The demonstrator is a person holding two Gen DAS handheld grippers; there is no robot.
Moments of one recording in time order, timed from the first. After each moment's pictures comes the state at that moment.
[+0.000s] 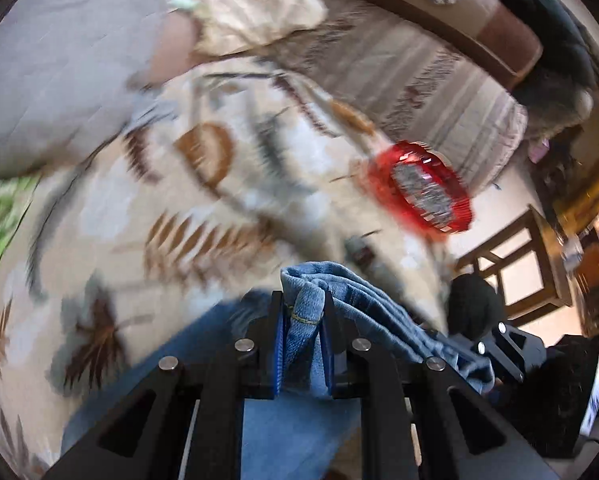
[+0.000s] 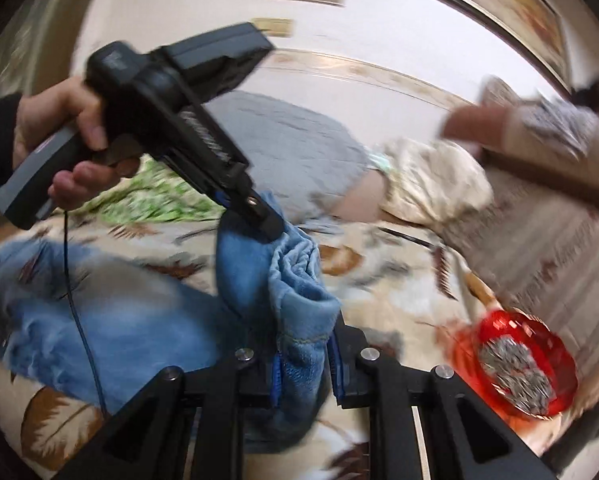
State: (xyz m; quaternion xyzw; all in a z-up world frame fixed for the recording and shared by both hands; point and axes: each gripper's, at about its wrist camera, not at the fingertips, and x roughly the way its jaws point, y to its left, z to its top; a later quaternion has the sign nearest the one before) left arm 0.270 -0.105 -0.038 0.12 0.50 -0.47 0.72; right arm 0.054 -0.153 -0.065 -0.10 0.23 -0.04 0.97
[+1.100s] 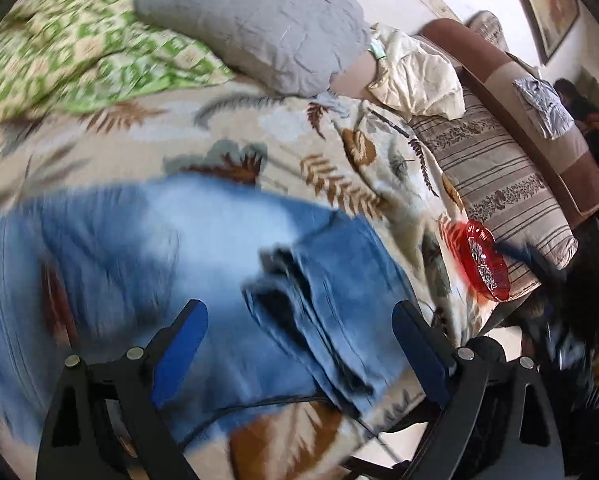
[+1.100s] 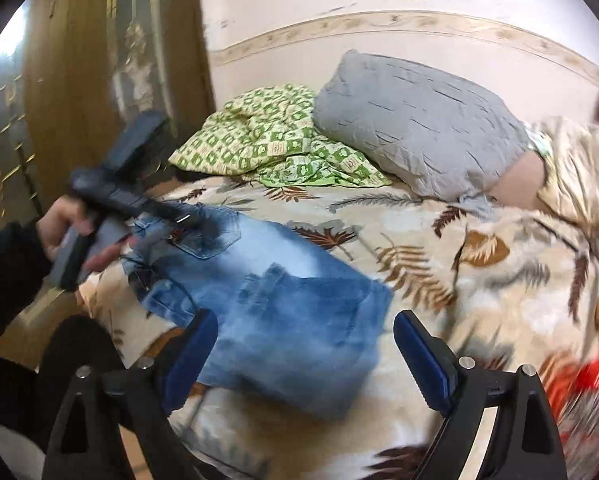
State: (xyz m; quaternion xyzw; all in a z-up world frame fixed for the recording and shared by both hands) left arm 0.159 0.050 -0.064 -0.11 0.49 -0.25 0.82; right arm 0.085 -0.230 -0.022 -0.08 0.33 0.30 0.89
